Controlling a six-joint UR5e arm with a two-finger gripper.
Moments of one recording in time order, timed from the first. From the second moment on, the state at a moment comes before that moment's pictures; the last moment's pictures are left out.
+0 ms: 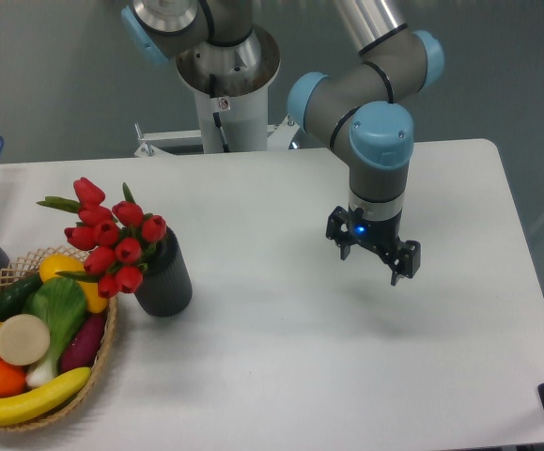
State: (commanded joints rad) arm 2.63 -1.90 -1.81 -0.79 1.54 1.25
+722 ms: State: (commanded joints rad) arm 2.63 -1.86 -1.86 -0.69 1.08 1.20
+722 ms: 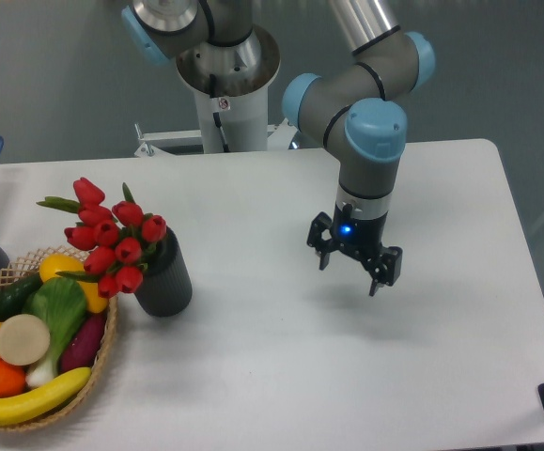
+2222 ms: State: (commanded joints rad) arm 2.57 -1.63 -2.21 -0.69 0.43 1.21
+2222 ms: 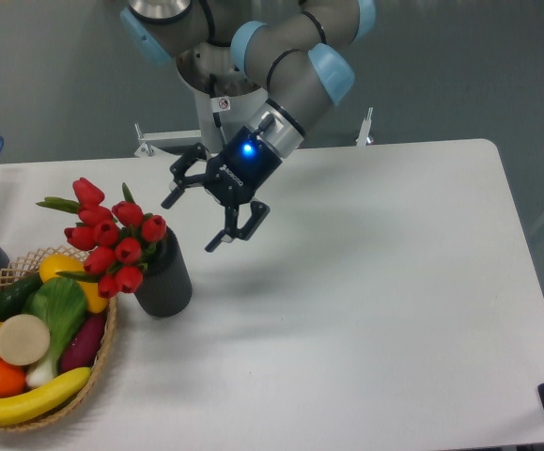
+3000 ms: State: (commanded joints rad) arm 2.48 -1.75 -2.13 -0.68 0.44 1.22
